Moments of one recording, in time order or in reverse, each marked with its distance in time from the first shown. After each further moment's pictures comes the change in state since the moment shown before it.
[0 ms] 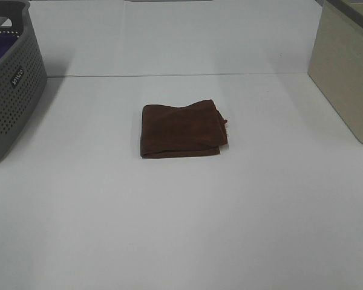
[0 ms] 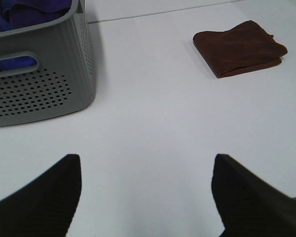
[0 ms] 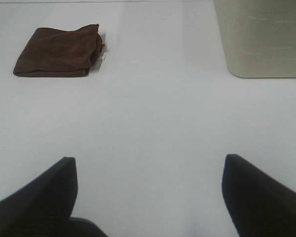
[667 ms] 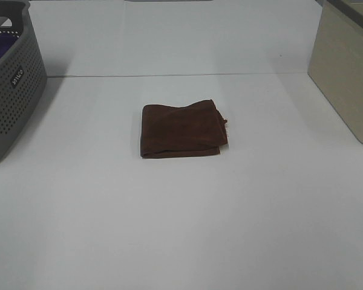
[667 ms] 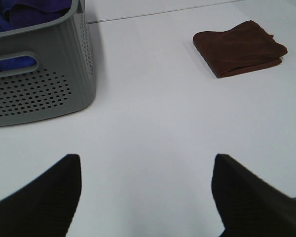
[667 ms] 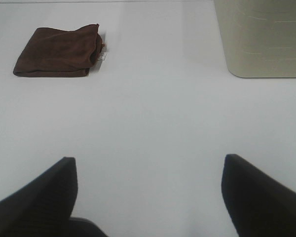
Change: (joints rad) left arm 0.000 0.000 0.000 0.000 0.000 0.000; right arm 0.000 0.000 0.000 0.001 0.000 0.000
